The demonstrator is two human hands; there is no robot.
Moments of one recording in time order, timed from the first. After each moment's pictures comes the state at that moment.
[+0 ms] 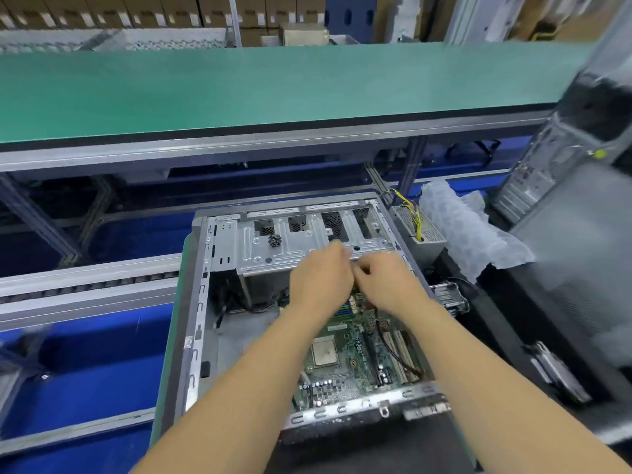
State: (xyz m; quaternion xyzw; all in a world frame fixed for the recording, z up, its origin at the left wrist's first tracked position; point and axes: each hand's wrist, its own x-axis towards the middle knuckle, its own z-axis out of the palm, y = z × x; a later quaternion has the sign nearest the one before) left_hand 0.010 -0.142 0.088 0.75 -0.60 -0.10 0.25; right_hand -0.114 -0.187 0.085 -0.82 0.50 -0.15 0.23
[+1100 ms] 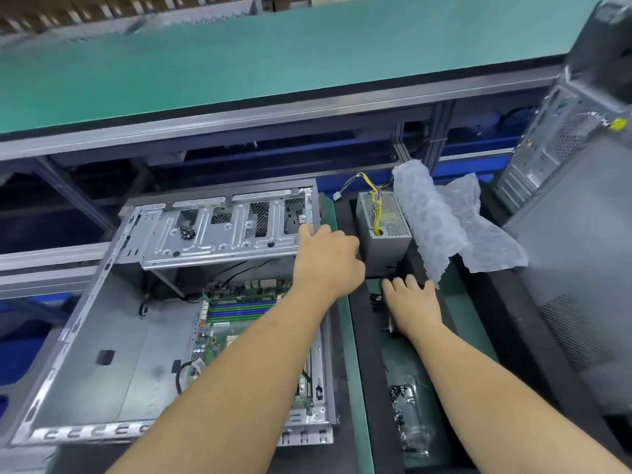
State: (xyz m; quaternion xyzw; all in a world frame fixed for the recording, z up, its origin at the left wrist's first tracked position) left_hand -0.135 -0.247 0.062 0.76 -0.65 0.04 0.03; right_hand -0.292 -0.299 -0.058 -0.86 0.47 0.21 -0.03
